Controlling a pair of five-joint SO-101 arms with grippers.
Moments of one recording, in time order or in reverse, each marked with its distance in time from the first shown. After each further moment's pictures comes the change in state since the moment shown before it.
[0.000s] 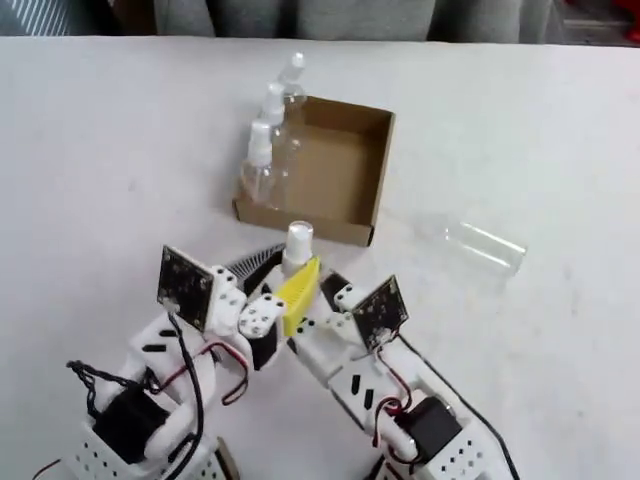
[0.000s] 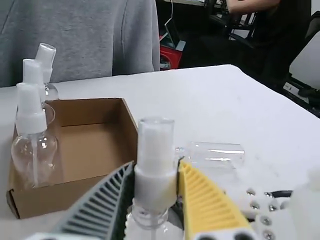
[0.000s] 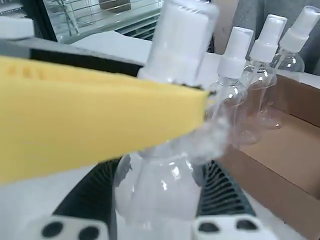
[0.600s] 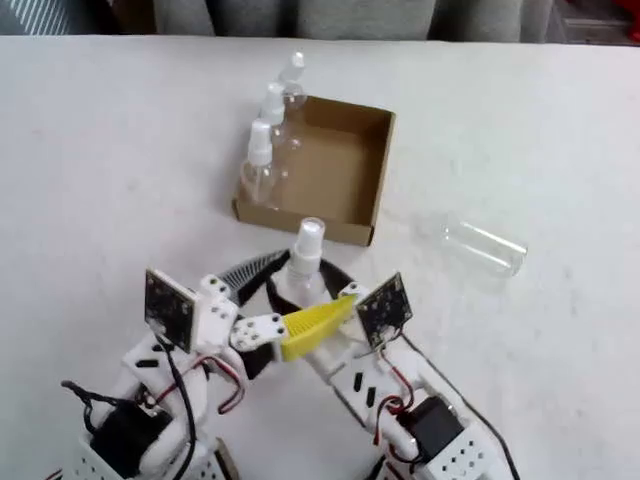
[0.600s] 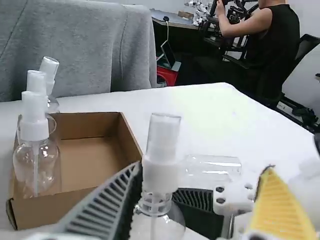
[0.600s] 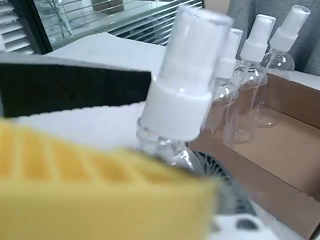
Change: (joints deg) left arm -1.2 -10.5 4.8 0.4 0.0; right arm 1.0 0.0 0.0 0.0 -0.1
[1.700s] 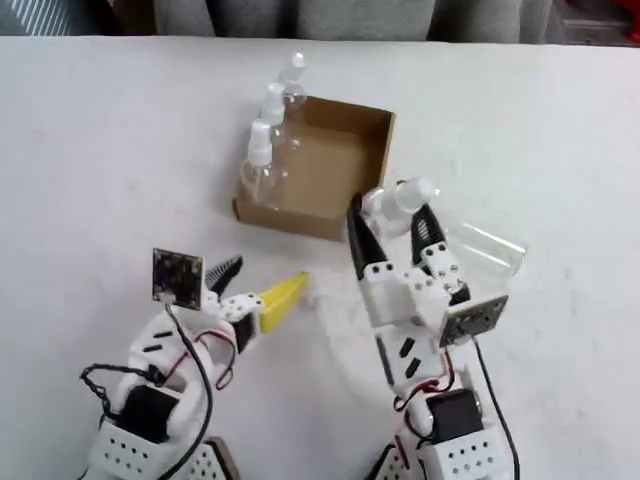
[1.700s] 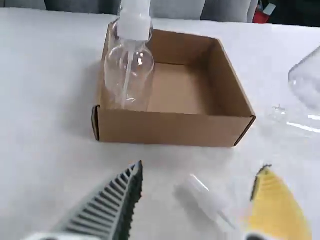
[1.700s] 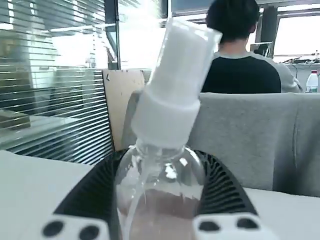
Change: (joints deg) left arm -16.1 -0.2 17.4 0.0 -2.2; right arm 23.2 3.6 -5.5 -24.6 3.5
